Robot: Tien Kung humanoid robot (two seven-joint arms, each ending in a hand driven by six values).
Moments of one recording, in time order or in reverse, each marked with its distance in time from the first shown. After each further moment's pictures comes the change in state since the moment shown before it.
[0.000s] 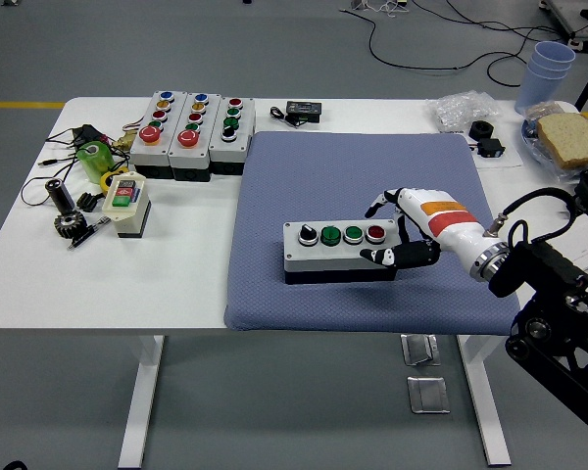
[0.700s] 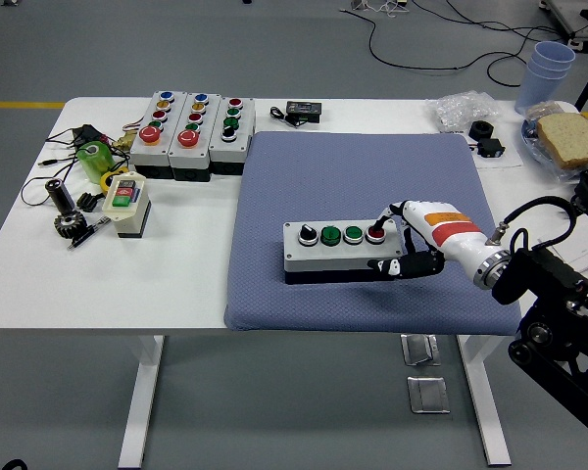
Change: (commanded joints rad) left arm -0.004 0.001 0.002 0.000 -0.004 0.000 0.002; right arm -0.013 -0.002 0.001 -0.023 -0.012 0.029 -0.015
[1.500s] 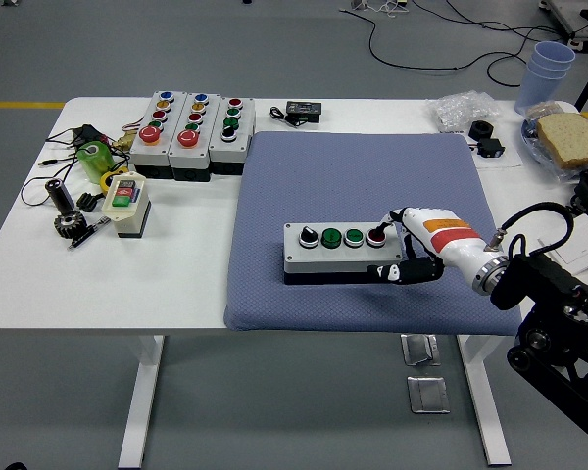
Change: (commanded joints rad) left arm 0.010 -0.002 0.000 0.000 0.011 -0.001 -0.001; right arm -0.012 0.005 0.012 0.025 -0.023 -0.008 -0.020
